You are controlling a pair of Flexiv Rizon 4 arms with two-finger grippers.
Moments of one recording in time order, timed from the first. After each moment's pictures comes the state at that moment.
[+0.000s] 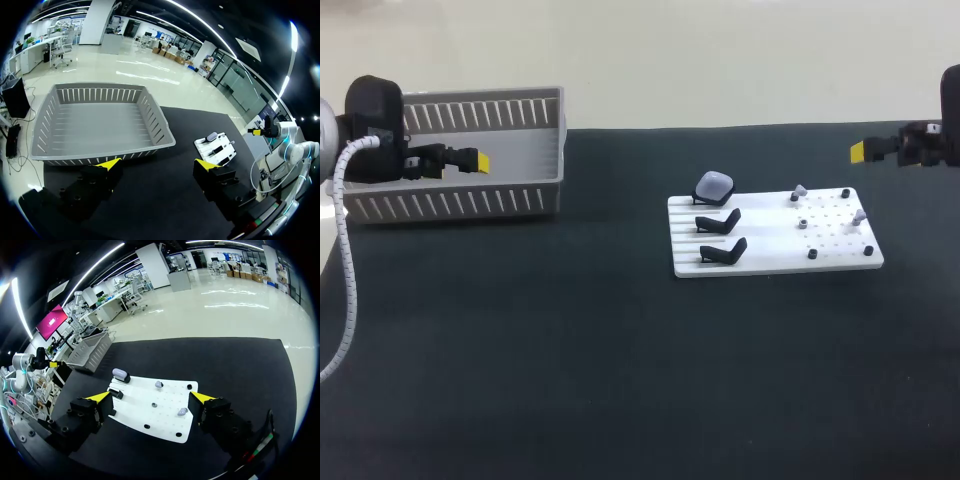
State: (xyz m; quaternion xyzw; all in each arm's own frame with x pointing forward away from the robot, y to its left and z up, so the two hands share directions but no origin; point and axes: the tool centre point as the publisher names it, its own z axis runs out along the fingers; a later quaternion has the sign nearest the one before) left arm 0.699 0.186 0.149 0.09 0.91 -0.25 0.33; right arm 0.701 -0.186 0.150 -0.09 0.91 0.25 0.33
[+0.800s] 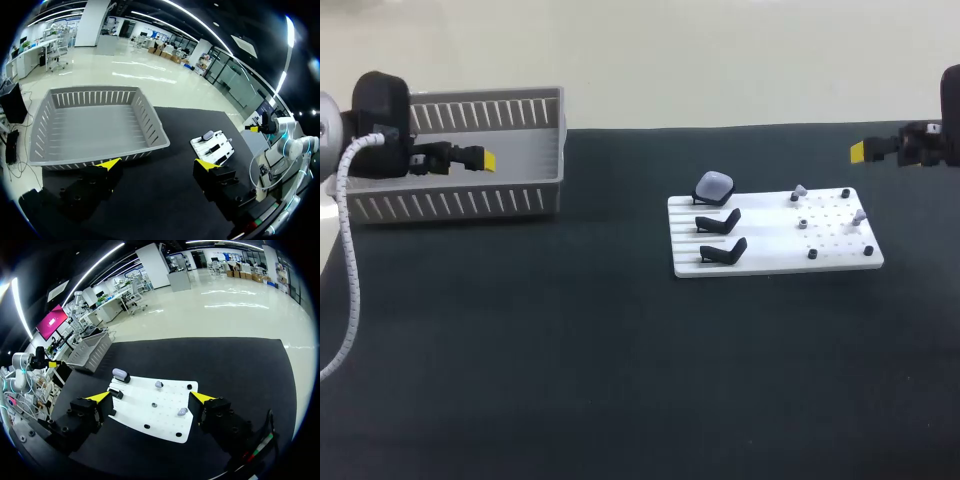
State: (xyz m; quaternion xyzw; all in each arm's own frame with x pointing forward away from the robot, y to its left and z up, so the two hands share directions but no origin) left arm 0.699 0.172 0.156 0.12 0.90 -0.25 0.33; right arm 0.701 -0.186 0.150 -0.09 0.91 0.25 0.33
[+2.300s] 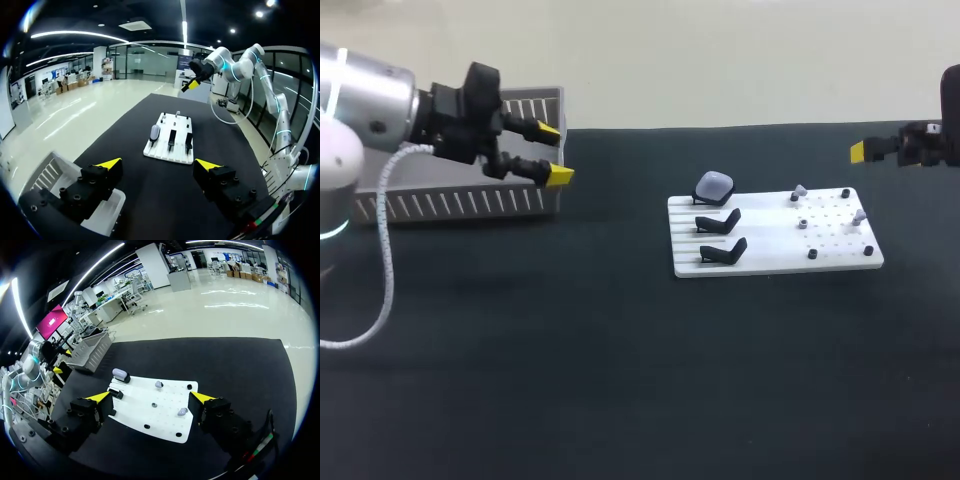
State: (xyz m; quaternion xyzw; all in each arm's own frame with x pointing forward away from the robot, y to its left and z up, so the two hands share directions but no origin) left arm 0.723 0.059 0.143 0.52 0.69 -0.33 0.37; right arm 0.701 -0.186 0.150 -0.09 0.91 0.25 0.33
